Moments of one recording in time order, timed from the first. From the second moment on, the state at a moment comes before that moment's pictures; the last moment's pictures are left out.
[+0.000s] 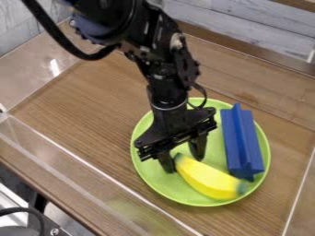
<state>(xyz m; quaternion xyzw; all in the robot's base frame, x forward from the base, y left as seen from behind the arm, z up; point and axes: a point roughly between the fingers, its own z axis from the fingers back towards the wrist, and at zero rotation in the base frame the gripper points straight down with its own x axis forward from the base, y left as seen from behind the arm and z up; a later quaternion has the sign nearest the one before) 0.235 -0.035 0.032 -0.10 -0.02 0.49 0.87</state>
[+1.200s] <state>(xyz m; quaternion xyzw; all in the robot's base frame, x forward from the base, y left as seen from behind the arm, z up) 0.242 -0.027 0.037 -0.08 -0.04 0.47 0.88</state>
